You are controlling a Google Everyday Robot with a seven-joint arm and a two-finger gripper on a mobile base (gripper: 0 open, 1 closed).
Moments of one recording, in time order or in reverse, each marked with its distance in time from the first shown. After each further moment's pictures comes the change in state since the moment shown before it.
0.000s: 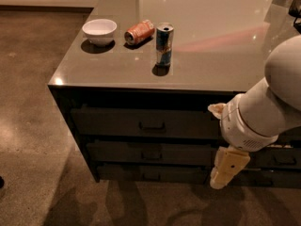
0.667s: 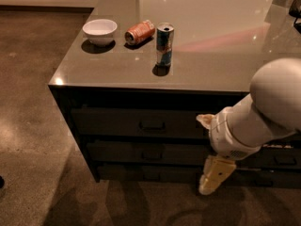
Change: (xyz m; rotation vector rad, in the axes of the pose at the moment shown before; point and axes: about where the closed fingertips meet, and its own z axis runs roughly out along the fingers) arm -0.005 0.009 0.037 -0.042 -0.053 -0.024
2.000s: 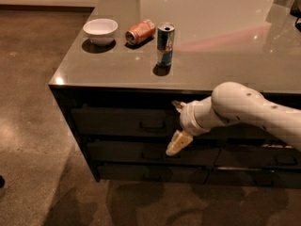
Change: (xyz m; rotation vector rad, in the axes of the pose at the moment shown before) arm -0.022 -0.130 0.149 0.145 -0.271 -0.012
